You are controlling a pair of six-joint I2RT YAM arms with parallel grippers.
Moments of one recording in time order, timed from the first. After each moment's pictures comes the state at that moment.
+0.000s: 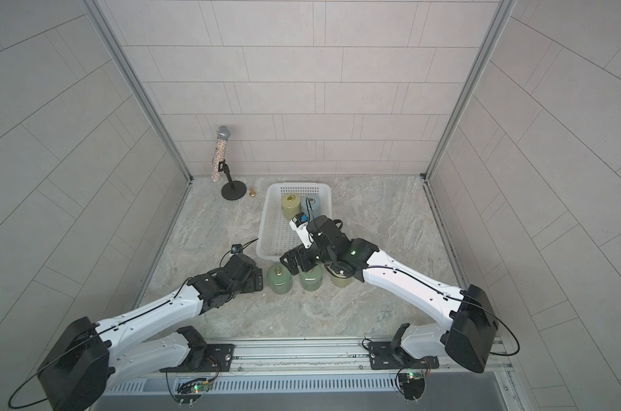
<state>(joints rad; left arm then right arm) -0.67 1.06 0.50 -0.50 -0.33 -0.66 0.82 1.32 1.09 -0.45 -0.15 0.33</state>
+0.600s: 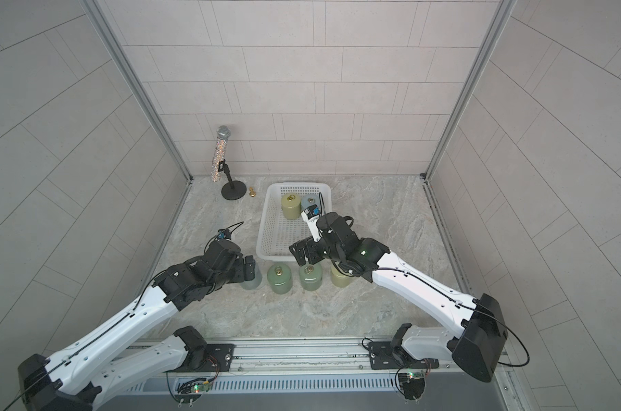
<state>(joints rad) -0.67 0.92 0.83 -0.84 -0.30 -0.63 0.76 1.24 1.07 -0.45 -0.03 0.34</state>
